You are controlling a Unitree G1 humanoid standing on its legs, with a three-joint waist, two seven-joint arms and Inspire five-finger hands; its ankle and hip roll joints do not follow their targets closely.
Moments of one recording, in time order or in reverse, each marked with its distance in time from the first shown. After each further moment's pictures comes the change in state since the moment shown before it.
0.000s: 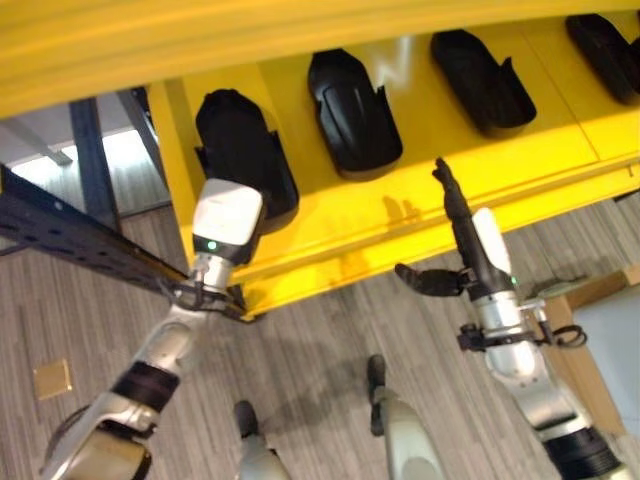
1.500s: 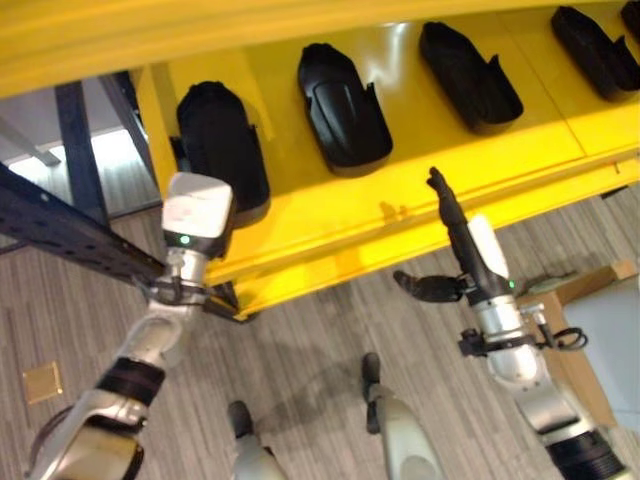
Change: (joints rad) left arm -0.005 0.031 0.077 0.084 -0.012 0.037 0.029; right arm 0.020 -0.020 0.000 0.000 0.004 -0.011 0.030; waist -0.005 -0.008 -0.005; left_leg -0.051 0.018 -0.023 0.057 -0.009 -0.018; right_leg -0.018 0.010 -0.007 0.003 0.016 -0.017
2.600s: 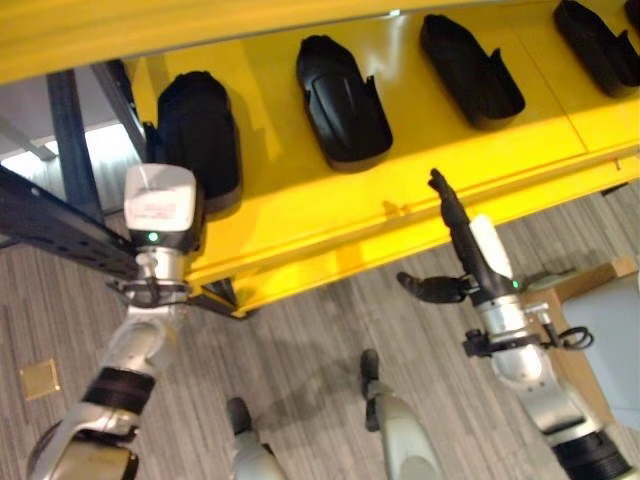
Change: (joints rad) left arm 0.068 -0.001 0.124 -0.099 -0.039 0.040 -0.002; right arm 0.006 -0.021 -0.006 -0.003 -0.001 0.000 0.005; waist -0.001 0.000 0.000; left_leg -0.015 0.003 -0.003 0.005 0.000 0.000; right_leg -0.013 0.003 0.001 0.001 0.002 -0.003
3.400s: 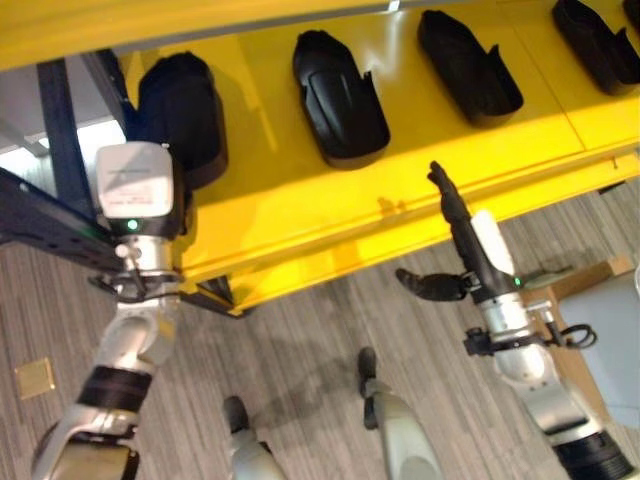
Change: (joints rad) left arm 0.002 -0.011 0.097 -0.103 -0.002 0.023 0.029; right arm 0.002 -0.002 -0.012 -0.037 -0.002 -0.001 0.005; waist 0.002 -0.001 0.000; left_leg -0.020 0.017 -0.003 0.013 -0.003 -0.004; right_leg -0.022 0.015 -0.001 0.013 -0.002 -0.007
